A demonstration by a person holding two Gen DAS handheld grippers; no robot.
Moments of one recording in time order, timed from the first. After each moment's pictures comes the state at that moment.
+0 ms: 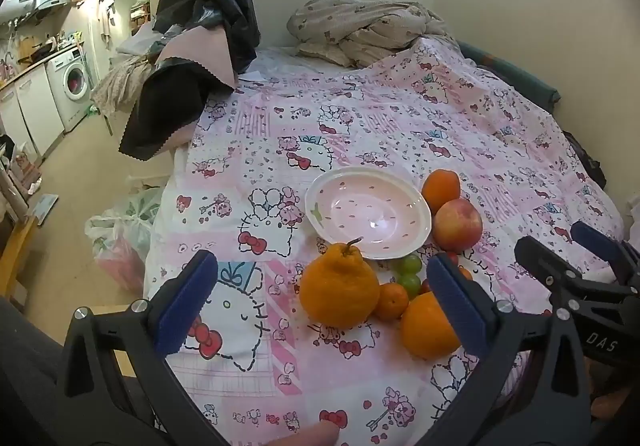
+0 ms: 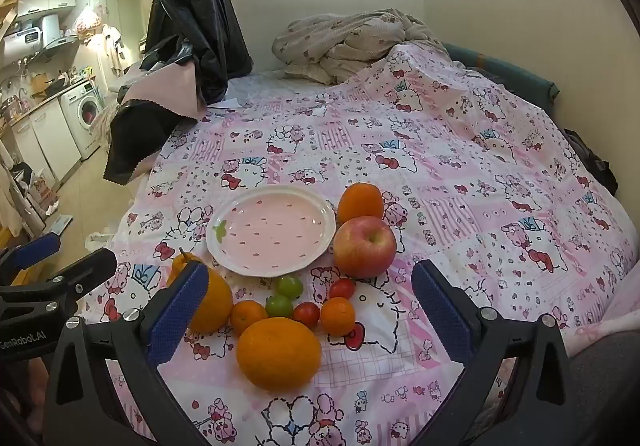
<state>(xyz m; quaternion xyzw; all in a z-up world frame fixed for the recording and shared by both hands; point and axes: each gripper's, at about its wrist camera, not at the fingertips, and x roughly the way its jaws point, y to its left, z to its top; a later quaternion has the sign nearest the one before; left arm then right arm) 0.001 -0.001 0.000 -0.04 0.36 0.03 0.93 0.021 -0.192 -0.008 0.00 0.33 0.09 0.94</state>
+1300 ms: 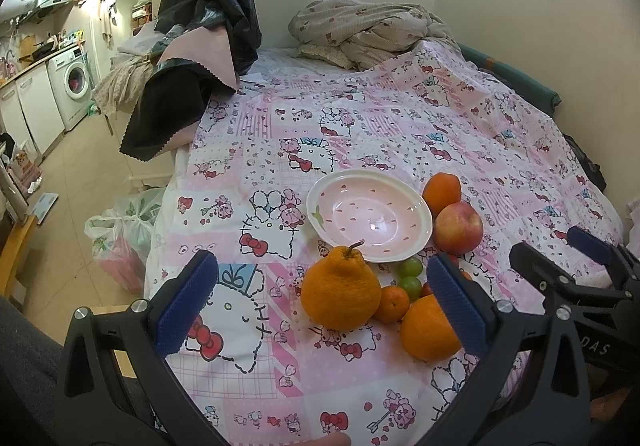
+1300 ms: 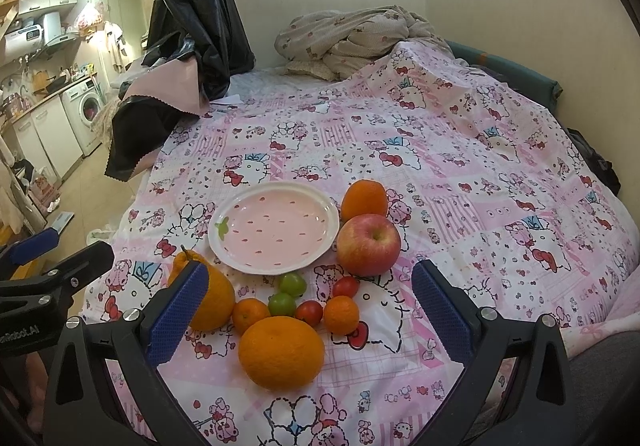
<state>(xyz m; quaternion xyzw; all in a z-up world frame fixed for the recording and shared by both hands) 0.000 0.002 0.001 -0.05 0.35 0.02 0.94 0.025 -0.194 -0.010 -0.01 0.33 0.09 0.94</state>
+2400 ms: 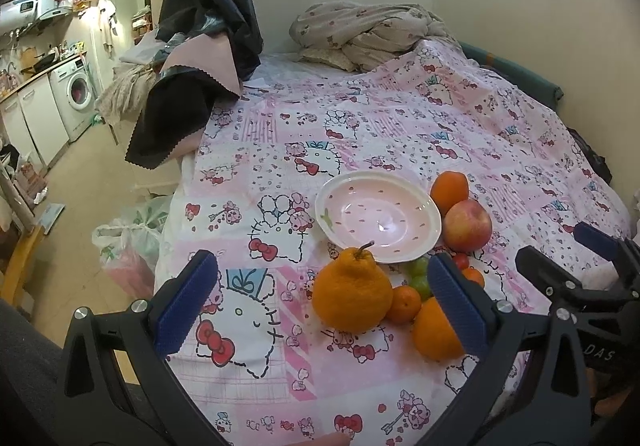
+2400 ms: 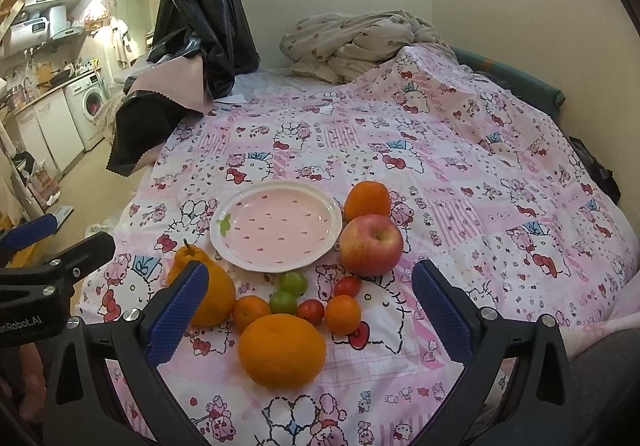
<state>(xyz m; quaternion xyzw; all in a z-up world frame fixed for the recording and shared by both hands) -0.002 0.003 0.001 -0.03 0.34 0.03 0.94 0.022 -0.185 -0.013 -0.02 0.33 0.10 0.94</state>
